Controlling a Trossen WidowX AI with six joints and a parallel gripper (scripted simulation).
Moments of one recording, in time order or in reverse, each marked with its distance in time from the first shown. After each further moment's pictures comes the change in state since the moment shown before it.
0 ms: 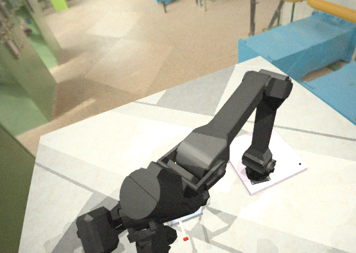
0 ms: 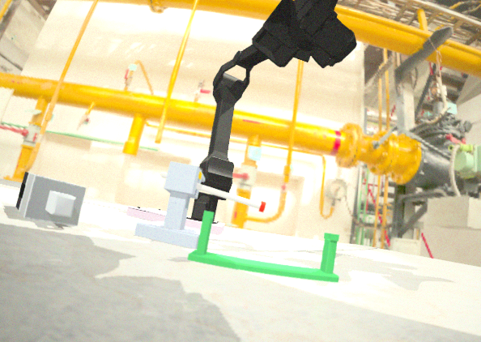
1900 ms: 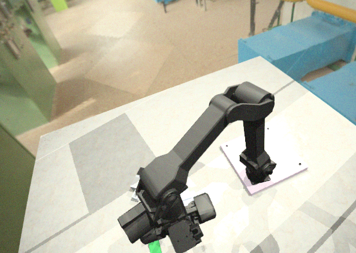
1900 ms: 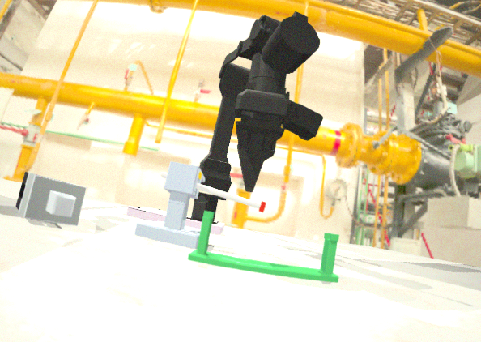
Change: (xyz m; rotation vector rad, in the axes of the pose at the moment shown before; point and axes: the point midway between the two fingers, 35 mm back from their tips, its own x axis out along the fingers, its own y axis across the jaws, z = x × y) arm -0.024 0.220 0.094 0.379 -0.494 1.118
